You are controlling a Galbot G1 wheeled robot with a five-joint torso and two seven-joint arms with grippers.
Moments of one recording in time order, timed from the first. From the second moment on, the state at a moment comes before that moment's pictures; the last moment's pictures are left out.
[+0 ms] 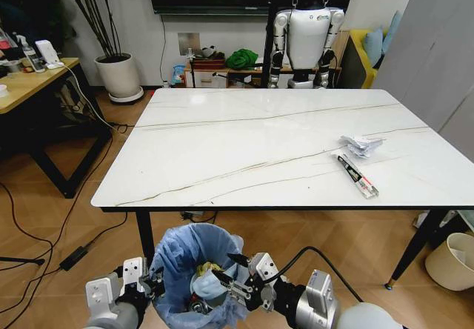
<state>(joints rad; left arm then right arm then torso) 1.81 -1.16 -0.50 -2.50 -0.89 0.74 -0.65 -1.31 0.69 -0.12 2.49 0.68 -0.39 0.19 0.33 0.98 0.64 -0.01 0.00</state>
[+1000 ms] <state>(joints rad) 1.85 -1.15 -0.53 -2.50 -0.91 0.74 -0.64 -1.40 0.96 0.61 2.50 0.78 -0.47 0.38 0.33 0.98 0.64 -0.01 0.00</state>
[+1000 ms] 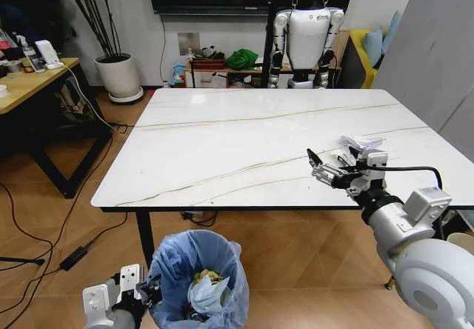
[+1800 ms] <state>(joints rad) 1.88 -1.13 -0.56 -2.50 -0.92 0.74 -0.63 -1.44 0.98 0.64 2.50 0.74 -0.47 0.34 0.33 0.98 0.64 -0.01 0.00</state>
